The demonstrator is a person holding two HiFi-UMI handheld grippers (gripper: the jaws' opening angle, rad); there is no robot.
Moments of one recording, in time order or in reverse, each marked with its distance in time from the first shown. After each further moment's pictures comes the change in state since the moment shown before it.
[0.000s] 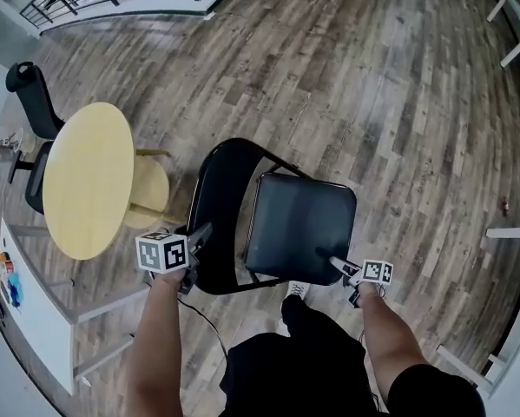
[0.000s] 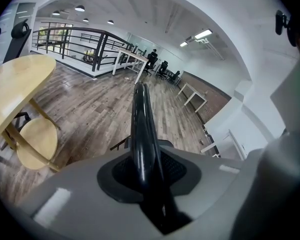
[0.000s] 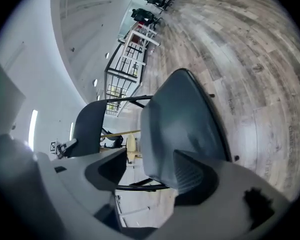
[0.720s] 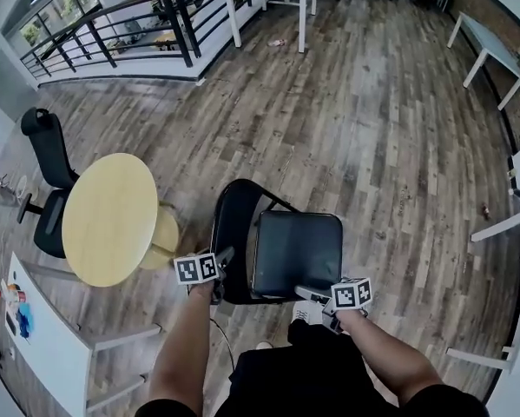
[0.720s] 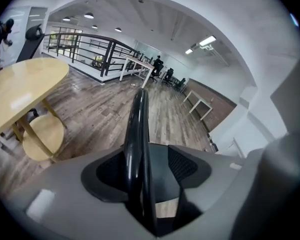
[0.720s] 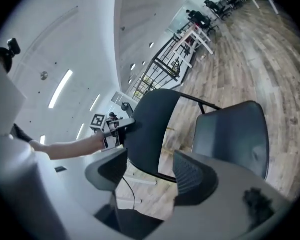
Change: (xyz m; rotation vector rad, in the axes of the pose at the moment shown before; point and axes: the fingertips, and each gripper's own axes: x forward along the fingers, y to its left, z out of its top) left arm -0.026 -0.014 -0.010 -0.054 -0.099 0.039; right arm -0.033 0.284 -0.080 -0.471 0.047 0.133
